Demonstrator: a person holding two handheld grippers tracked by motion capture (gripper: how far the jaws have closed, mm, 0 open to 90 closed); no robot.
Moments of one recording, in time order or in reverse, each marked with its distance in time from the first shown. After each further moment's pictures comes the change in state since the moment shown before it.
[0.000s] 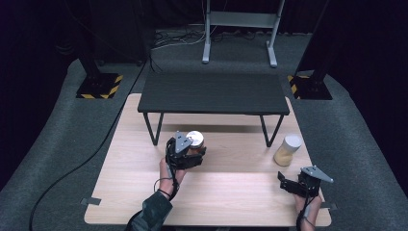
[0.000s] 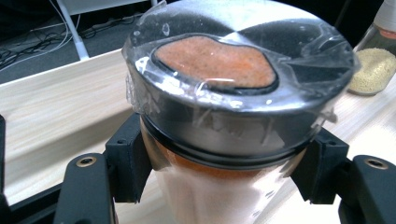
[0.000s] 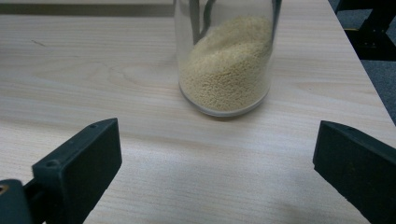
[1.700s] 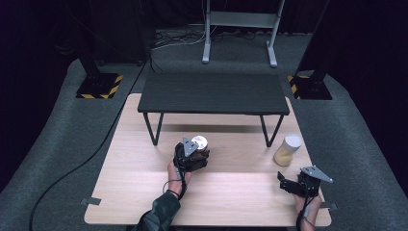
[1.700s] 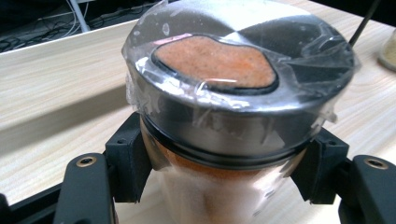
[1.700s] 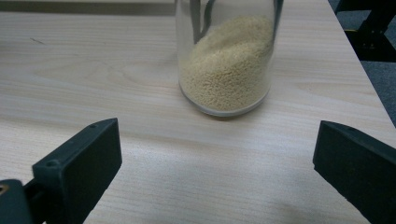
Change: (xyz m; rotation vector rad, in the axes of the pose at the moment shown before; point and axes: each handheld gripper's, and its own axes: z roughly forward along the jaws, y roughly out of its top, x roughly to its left) left arm -0.013 -0.035 0.042 0.020 0.045 -0.019; right arm 0.002 0.000 0.000 0.002 -0.005 -0.008
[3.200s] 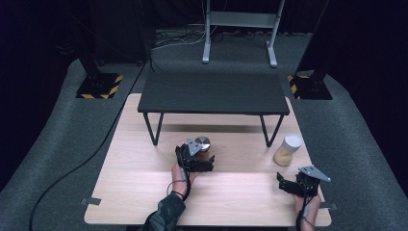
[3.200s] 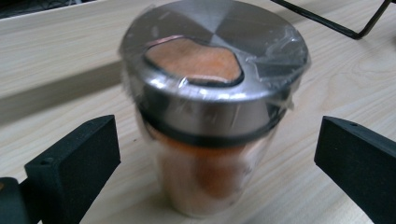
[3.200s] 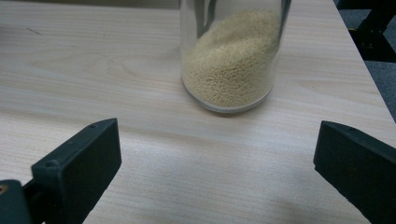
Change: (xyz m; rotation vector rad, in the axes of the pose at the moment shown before) left arm -0.005 -0.004 0.031 0.054 0.008 -0.023; right arm 0.004 0.003 0.001 0.021 -0.007 -0.025
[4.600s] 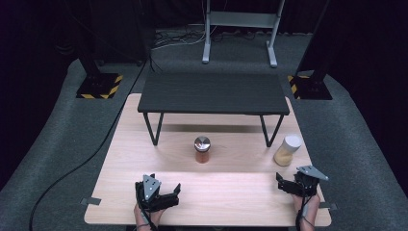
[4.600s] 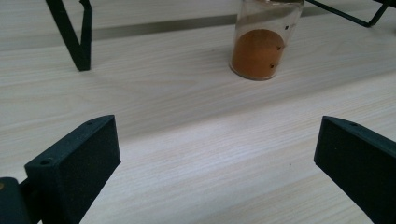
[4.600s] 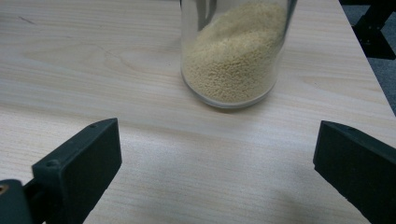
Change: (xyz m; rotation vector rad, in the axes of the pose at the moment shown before) left arm -0.003 -0.091 -0.135 -0.073 0.137 -0.123; right arm 0.003 0.005 0.003 0.028 -0.008 -0.015
